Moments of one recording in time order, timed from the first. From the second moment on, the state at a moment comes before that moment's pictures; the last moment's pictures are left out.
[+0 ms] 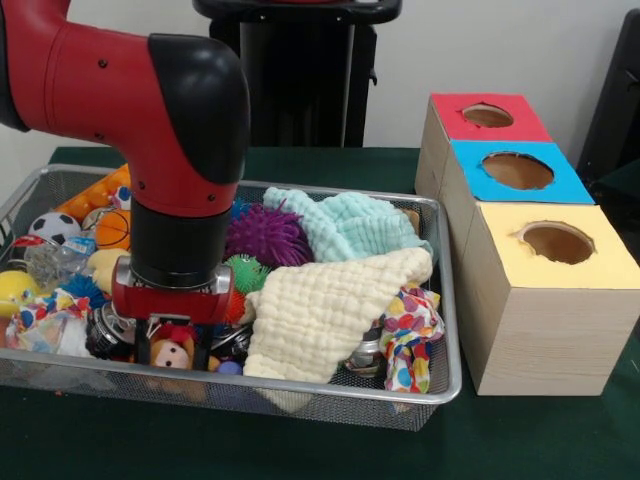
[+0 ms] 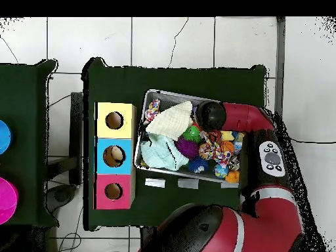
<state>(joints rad) -0.45 -0.29 0.13 1.12 -0.40 0.59 1.57</state>
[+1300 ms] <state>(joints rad) -0.43 -0.26 0.13 1.04 -0.42 0.72 1.57</state>
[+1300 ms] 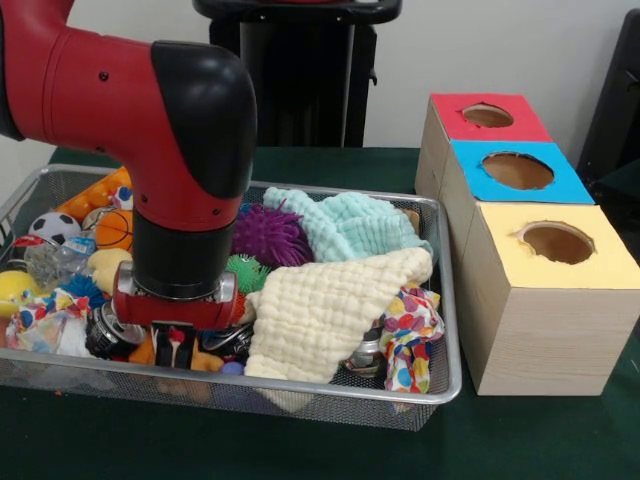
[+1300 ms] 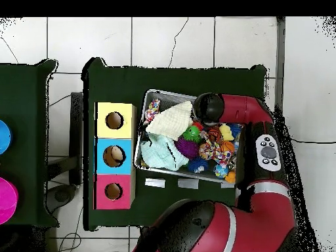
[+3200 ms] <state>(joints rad) -0.35 -0.65 0.13 1.37 -0.40 0.68 1.57</state>
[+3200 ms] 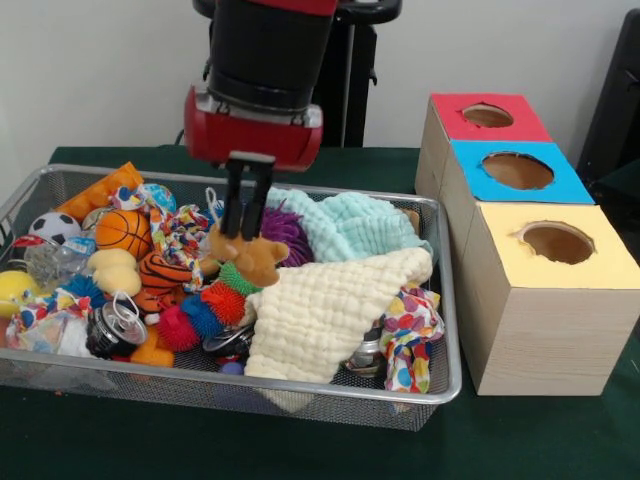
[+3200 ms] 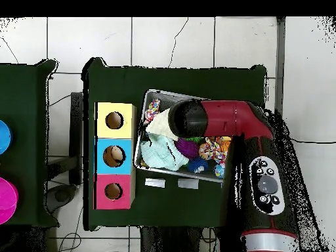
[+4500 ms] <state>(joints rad) -0.20 -0.79 0.11 1.68 -0.24 0.68 1.57</state>
